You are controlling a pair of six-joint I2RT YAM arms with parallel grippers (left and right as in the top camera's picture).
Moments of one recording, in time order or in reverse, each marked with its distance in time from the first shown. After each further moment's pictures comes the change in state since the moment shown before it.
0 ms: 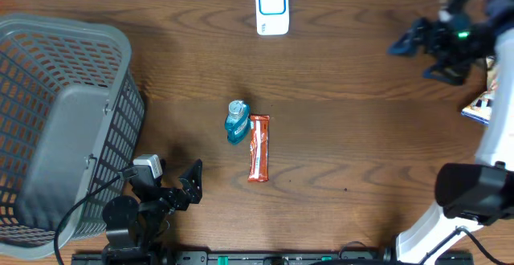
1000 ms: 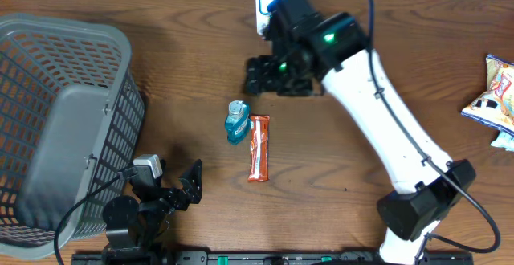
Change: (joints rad) left arm 0.000 0.000 0.000 0.000 0.000 0.000; right arm 0.788 0.000 -0.125 0.337 0.209 0.370
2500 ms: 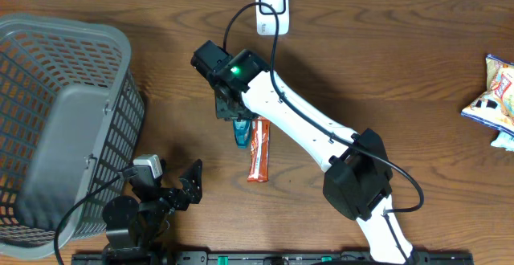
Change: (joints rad) left arm 0.000 0.000 0.000 0.000 0.000 0.000; right arm 0.208 0.307 0.007 0.095 0.357 0.167
